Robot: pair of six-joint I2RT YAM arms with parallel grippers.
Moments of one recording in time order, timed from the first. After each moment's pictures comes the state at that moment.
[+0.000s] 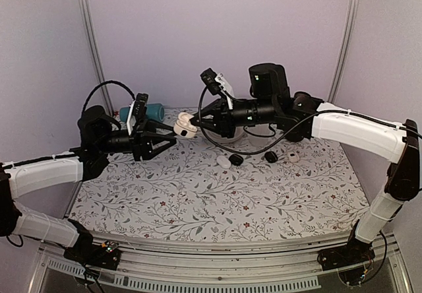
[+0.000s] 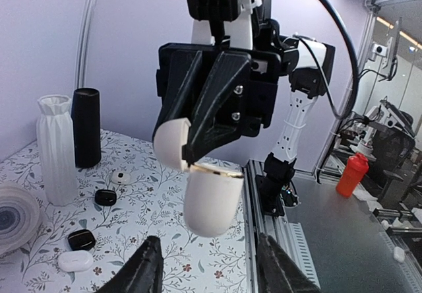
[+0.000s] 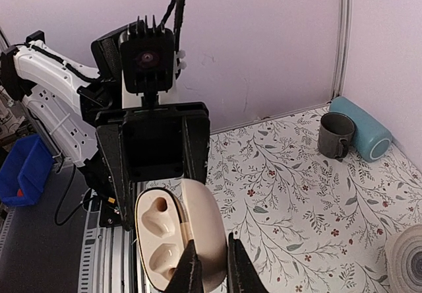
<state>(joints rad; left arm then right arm) -0.52 1.20 0.67 0.65 0.94 -0.33 0.92 1.67 1.53 -0.12 -0.49 0.02</state>
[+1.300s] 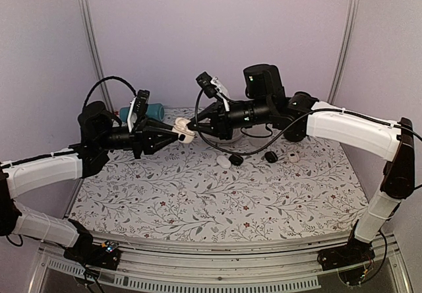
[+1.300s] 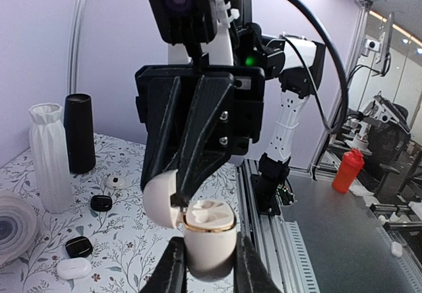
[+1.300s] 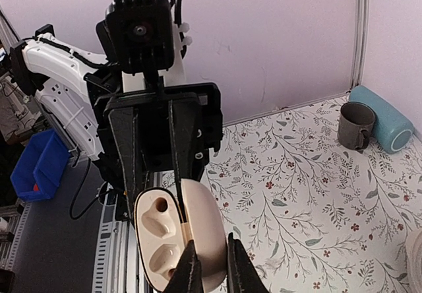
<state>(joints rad) -0.54 1.21 0.72 0.61 0.97 -0.30 0.92 1.72 1.57 -0.16 -0.56 0.03</state>
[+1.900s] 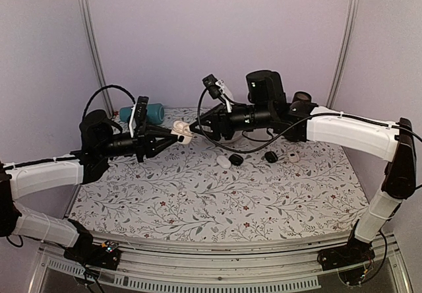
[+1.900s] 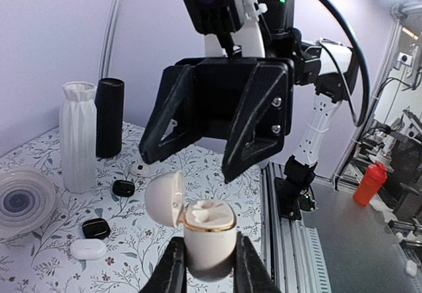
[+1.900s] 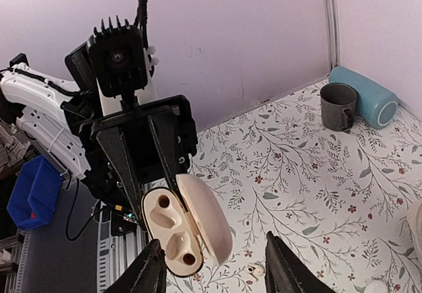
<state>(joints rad) -0.53 1.20 0.64 0.64 0.84 -0.31 0.90 1.71 1.50 -0.08 -0.49 0.16</state>
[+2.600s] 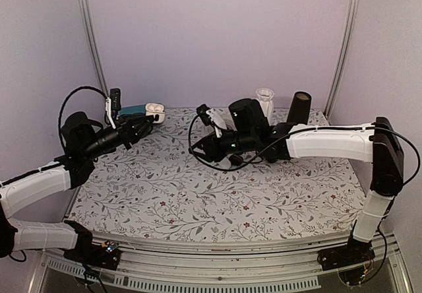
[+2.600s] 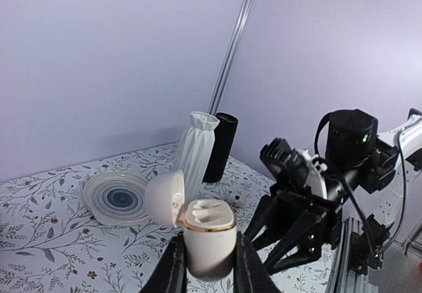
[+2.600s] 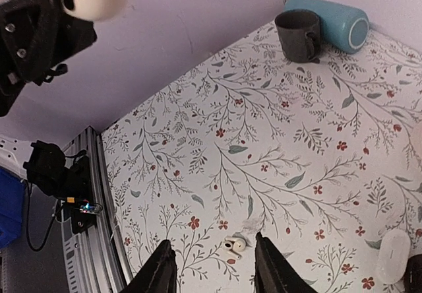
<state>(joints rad) -0.38 1.04 0.57 0.59 0.53 -0.36 0.94 1.78 1.37 0.01 -0.29 0.25</state>
